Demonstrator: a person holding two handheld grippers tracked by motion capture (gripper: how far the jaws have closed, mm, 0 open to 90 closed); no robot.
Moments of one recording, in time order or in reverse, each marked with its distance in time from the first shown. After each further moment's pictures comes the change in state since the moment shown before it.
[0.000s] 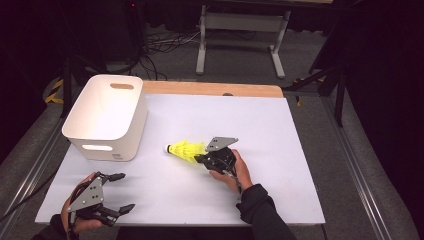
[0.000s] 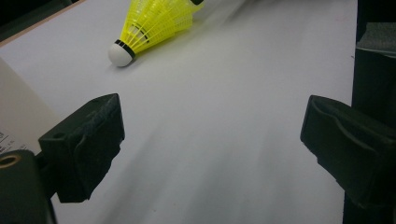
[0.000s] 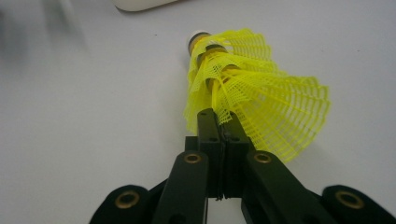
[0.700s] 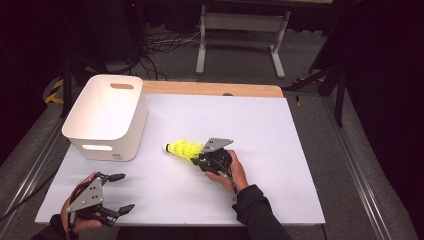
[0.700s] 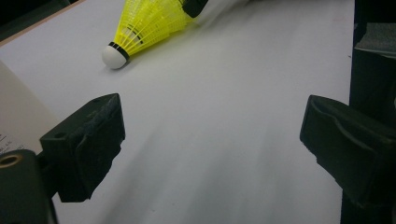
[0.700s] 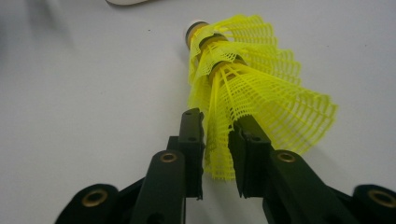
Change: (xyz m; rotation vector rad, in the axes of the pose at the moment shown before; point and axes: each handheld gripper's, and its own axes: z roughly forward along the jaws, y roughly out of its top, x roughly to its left) left arm 0.000 0.000 0.000 -0.003 -0.007 0.000; right arm 0.003 -0.002 0.013 0.018 -0.034 -0.005
